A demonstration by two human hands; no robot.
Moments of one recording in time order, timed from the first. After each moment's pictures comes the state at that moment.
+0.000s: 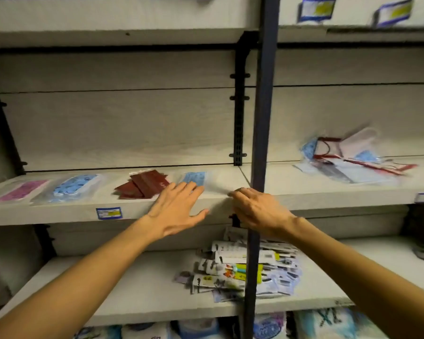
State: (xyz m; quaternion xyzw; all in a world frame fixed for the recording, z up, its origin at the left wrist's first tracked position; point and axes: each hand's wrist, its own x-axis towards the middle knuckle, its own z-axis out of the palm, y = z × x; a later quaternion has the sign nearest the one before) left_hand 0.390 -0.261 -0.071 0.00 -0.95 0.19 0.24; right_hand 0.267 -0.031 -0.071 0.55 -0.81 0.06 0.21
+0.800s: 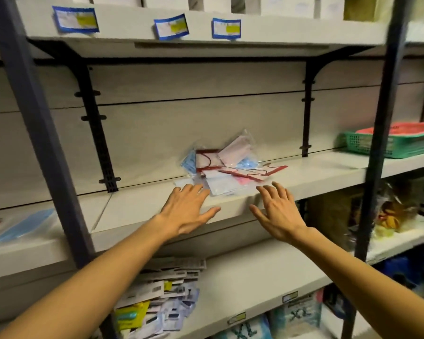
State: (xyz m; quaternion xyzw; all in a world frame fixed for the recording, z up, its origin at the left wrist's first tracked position) left_hand 0.122 0.071 -0.058 -0.09 -0.96 0.15 0.23; right_hand 0.046 0.328 -0.106 0.24 -0.93 0.12 0.24
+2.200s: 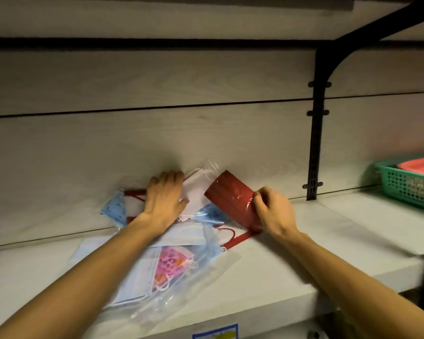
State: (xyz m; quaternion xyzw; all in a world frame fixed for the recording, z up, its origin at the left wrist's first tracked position) left_hand -0.223 0.128 -0.014 0.12 -0.93 0.18 0.31; right_hand -0.316 0.380 -0.062 0.22 -0.86 0.40 0.24
